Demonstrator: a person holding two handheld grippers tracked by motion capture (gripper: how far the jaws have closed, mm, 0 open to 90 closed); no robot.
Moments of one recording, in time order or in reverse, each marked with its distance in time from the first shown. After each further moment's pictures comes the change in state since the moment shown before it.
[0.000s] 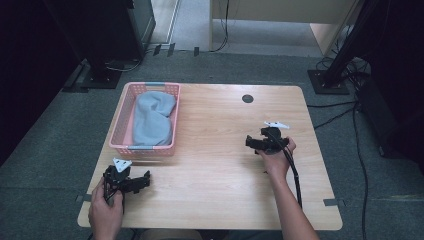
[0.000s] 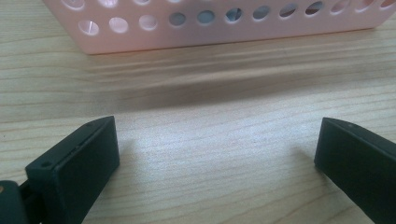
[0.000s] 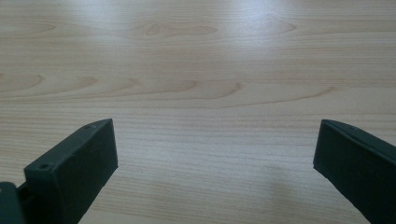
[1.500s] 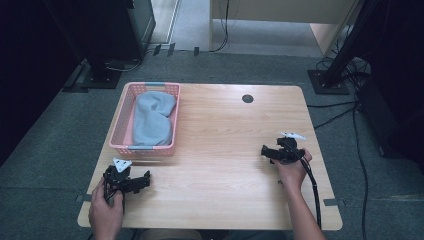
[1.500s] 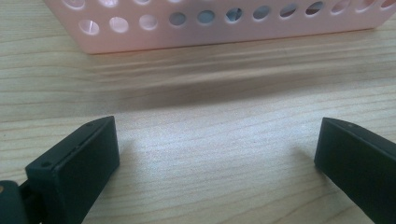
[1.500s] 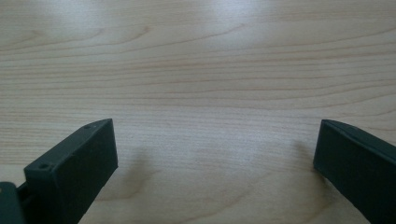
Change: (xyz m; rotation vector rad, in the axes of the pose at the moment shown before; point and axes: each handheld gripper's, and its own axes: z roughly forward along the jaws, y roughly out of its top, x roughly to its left) left arm 0.000 0.000 0.000 0.000 0.002 -0.002; right arm -0.051 -0.032 -0.006 0.041 -0.072 0.044
